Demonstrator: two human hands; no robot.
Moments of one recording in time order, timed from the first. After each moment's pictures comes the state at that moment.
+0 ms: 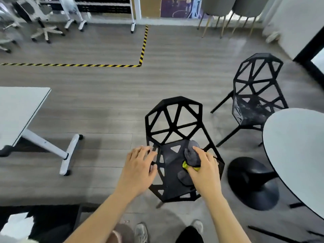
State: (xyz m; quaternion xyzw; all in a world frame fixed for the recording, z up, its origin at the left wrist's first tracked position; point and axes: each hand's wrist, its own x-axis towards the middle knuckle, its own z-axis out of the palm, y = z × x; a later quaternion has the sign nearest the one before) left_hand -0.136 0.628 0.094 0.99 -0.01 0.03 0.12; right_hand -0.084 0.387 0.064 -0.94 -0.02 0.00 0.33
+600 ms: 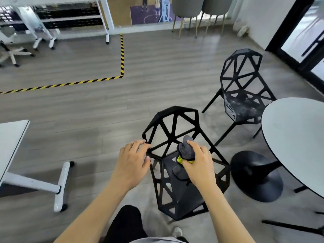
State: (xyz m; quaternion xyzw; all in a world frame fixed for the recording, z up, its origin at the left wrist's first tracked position) left_hand -0.023 0.718 0.109 0.98 -0.09 0.05 0.14; right_hand -0.009 0.470 0.067 -0.93 0.04 -0.03 0.36
